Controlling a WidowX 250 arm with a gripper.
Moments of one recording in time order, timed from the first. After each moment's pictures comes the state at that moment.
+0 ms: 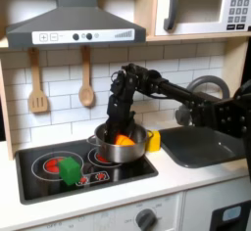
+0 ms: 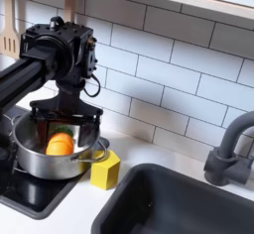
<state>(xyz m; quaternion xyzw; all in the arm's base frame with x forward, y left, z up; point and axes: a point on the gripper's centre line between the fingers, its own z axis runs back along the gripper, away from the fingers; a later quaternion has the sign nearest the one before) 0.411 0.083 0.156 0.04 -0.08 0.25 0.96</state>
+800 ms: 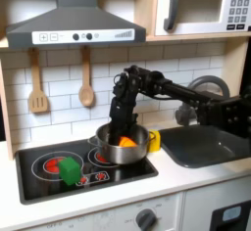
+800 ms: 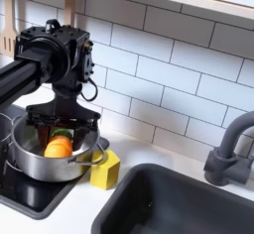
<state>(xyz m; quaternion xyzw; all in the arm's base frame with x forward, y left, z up) 0.400 0.079 0.153 0.04 -0.08 0.24 0.97</state>
